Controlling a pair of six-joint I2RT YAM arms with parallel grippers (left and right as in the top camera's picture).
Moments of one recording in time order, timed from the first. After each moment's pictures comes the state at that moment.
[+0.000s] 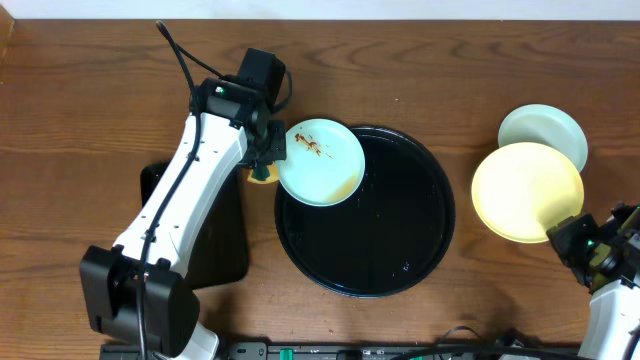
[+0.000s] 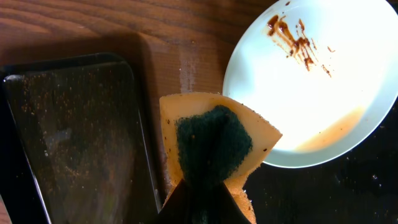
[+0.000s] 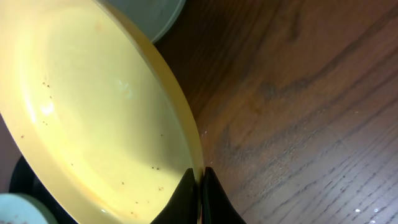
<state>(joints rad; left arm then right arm) -0.31 1.72 1.55 -1.20 -0.09 -0.38 -0.65 1.02 0.72 -0.80 -0.28 0.44</state>
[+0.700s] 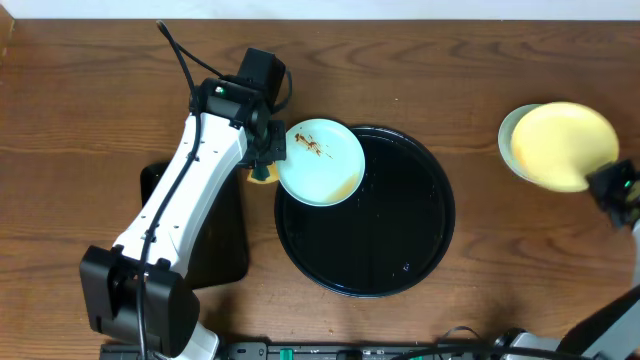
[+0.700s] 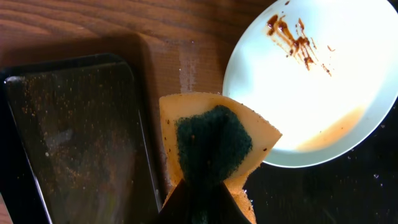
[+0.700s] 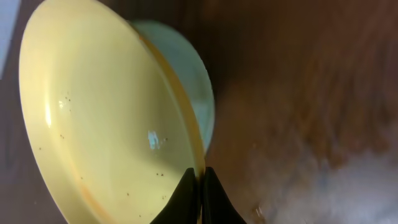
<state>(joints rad) -0.31 1.72 1.55 -1.20 -0.09 -0.37 -0.65 1.53 1.06 -0.55 -0.23 0.53</state>
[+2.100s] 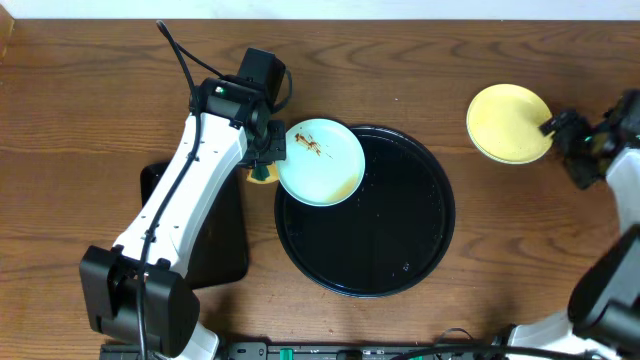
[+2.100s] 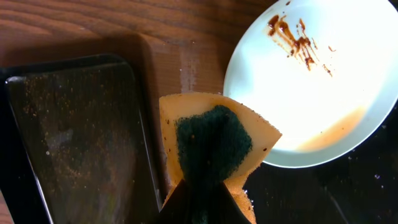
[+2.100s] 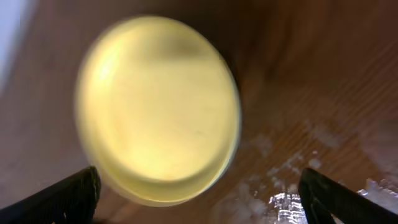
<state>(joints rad) -0.31 1.72 1.55 -1.20 -0.09 -0.37 -0.43 1.72 1.25 -0.58 -0.23 0.55</state>
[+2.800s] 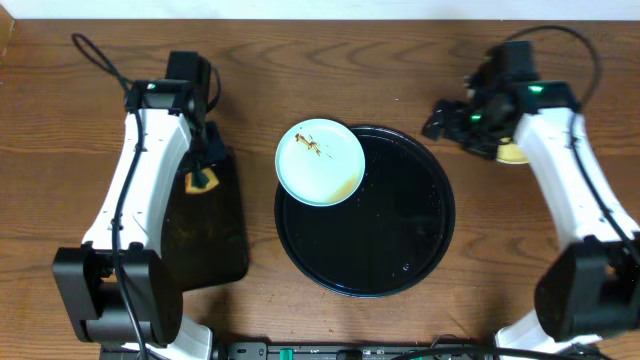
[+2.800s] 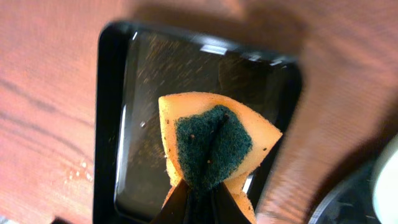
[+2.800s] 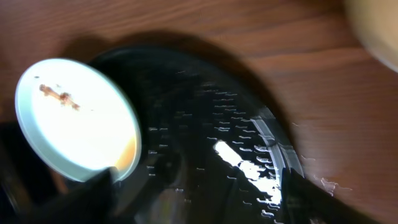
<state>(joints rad) -0.03 1.72 1.46 -1.23 -0.21 -0.41 0.13 1.78 1.48 -0.97 -0.29 0.39</state>
